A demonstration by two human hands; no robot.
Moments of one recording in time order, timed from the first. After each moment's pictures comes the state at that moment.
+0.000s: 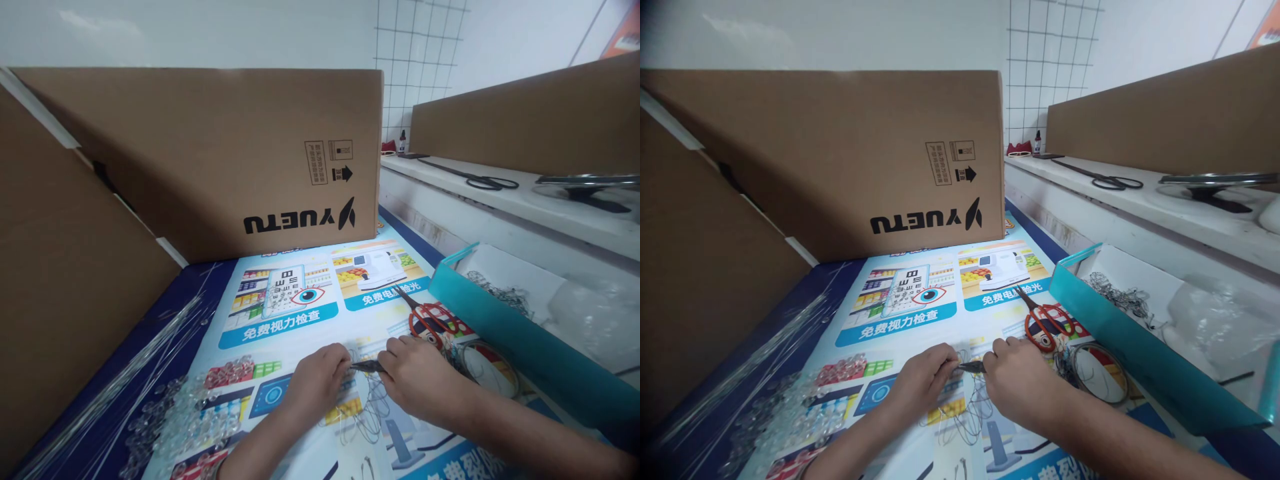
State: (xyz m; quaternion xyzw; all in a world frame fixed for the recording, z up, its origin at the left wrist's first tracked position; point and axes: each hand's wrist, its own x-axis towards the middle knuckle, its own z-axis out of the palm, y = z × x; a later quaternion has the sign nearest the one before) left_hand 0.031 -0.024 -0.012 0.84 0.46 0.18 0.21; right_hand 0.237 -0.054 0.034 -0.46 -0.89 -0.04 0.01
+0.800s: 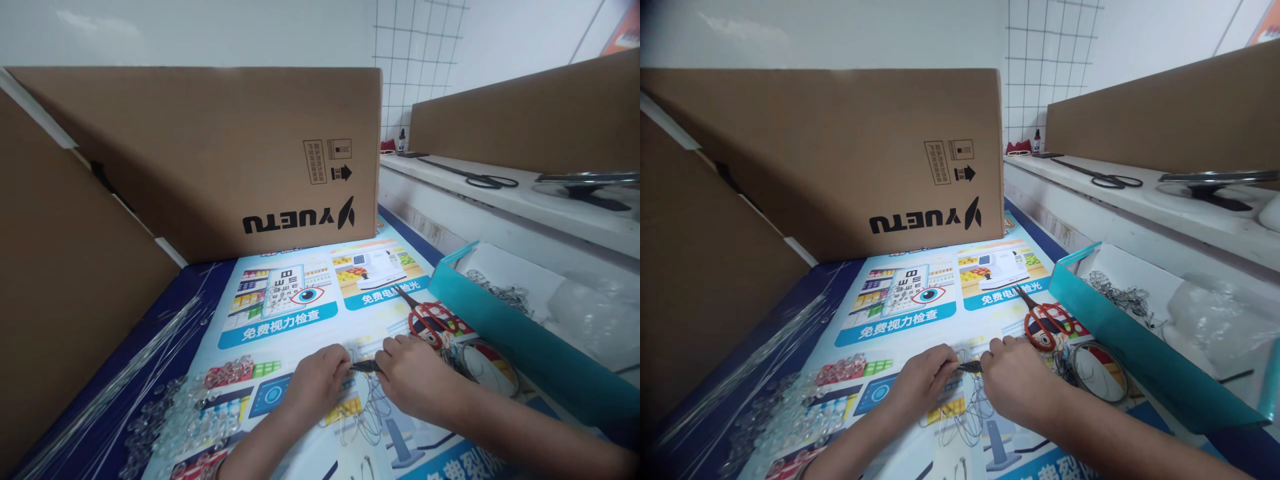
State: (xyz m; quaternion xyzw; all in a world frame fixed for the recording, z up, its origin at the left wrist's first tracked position) left_hand 0.032 -0.025 -0.011 0.84 0.47 0.17 0.21; right_hand 0.234 -0.052 0.032 -0.46 -0.89 -0.03 -0.01
